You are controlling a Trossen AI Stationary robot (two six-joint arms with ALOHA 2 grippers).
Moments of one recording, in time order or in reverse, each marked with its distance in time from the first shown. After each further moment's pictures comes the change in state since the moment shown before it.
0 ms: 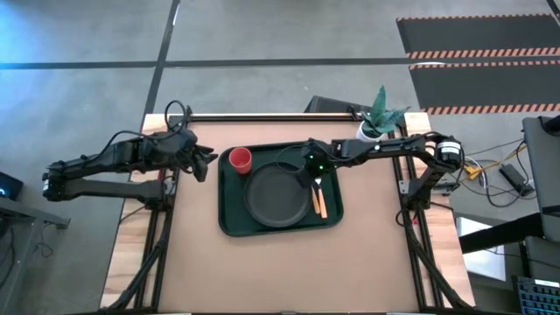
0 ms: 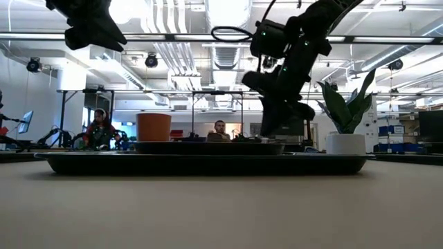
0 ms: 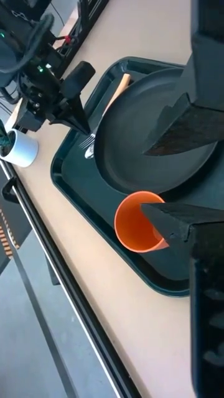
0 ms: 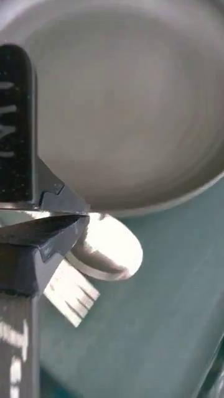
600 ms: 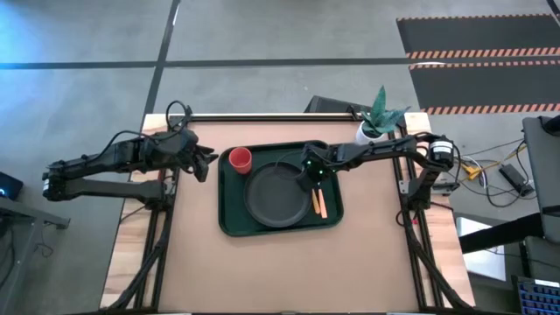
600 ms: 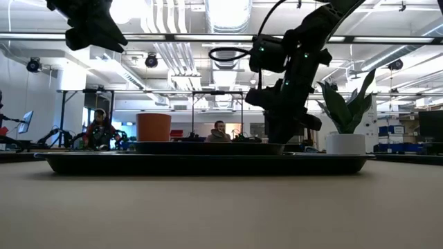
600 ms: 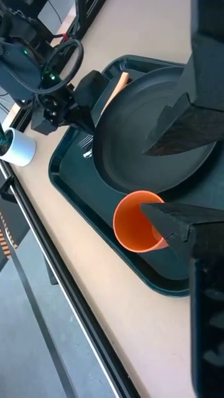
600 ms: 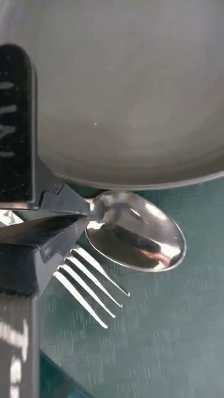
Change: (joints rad) left arm 0.000 0.008 0.000 0.000 0.000 0.000; right arm 0.013 0.064 -0.021 -0.021 0.004 0.012
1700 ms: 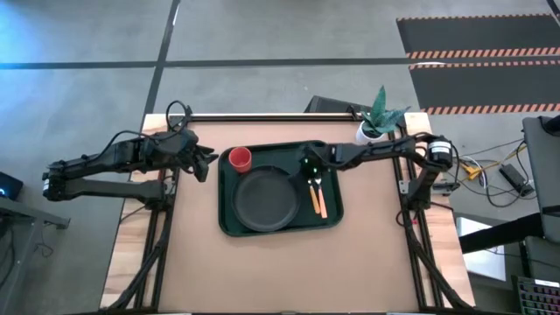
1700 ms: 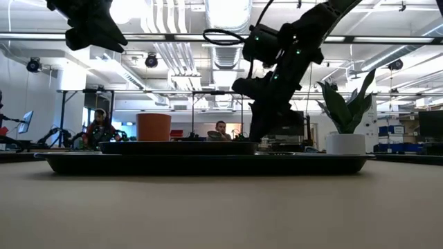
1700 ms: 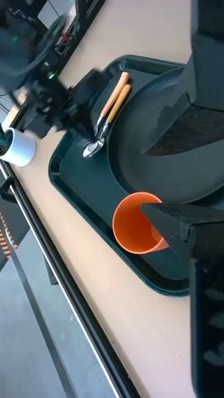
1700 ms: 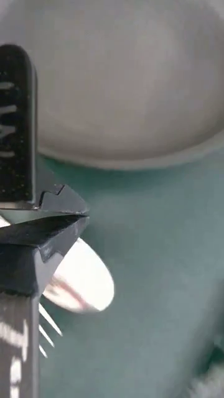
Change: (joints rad) left arm 0.000 0.000 0.000 0.000 0.000 0.001; right arm 0.006 0.012 0.032 0.145 0.035 -0.061
